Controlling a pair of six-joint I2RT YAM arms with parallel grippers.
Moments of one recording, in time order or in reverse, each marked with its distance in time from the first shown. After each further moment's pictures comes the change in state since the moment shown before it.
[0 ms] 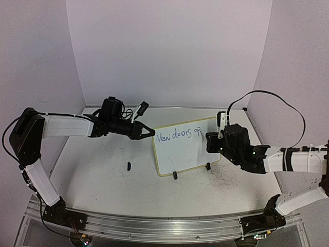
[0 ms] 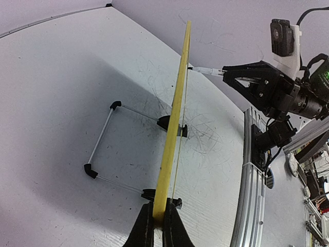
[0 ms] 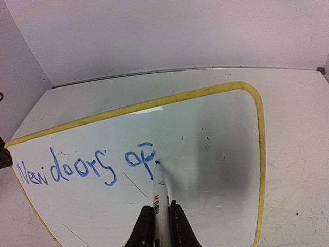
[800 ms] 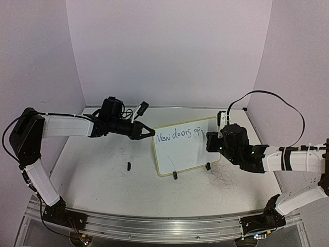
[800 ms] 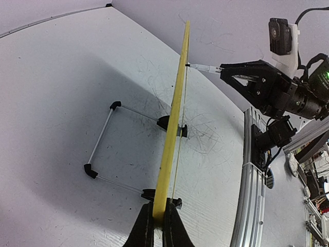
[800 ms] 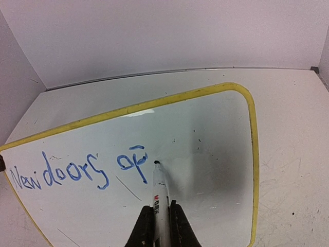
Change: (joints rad) left arm 0.000 0.000 0.000 0.000 0.000 0.000; right arm -0.004 0.018 0.009 0.002 0.037 0.005
